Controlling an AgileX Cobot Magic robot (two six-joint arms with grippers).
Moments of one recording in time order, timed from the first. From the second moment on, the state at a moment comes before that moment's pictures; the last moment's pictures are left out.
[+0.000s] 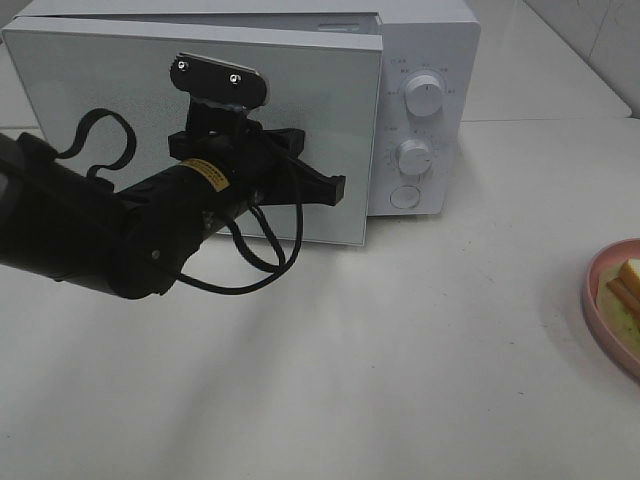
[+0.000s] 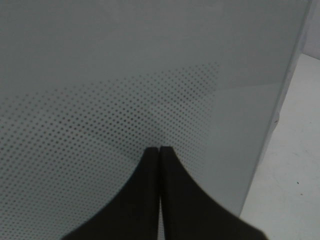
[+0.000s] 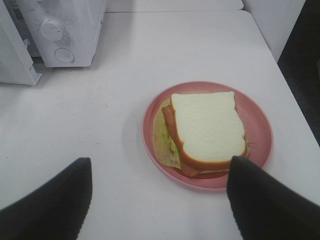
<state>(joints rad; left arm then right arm) -0.79 1.98 -0.91 -0.34 -0.79 0.19 0.11 0.00 -0.52 -0.07 1.04 0.12</state>
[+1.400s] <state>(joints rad) -0.79 1.97 -1.10 -0.48 -0.23 0.37 0.11 0.00 -0.52 -0.07 1.04 0.12</state>
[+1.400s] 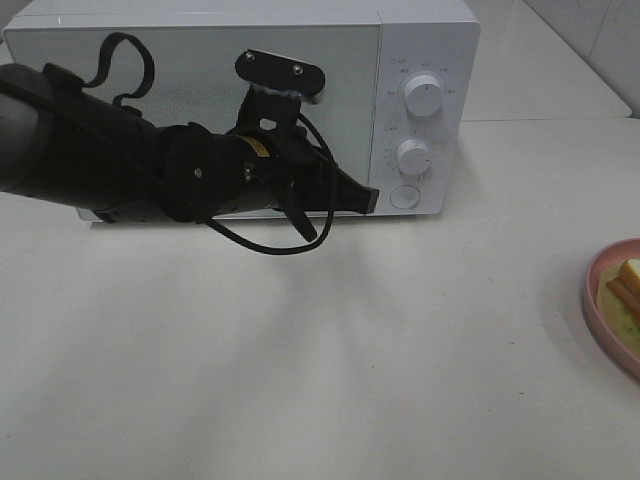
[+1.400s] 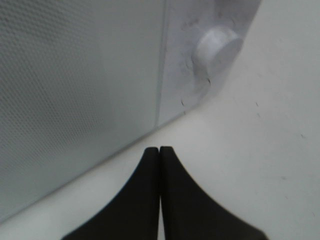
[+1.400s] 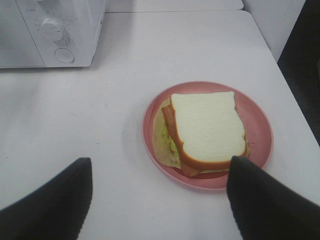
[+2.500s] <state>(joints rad) -0.78 1.56 -1.10 -0.01 0.94 0.00 0.11 0.00 -0.52 -0.07 1.04 0.12</state>
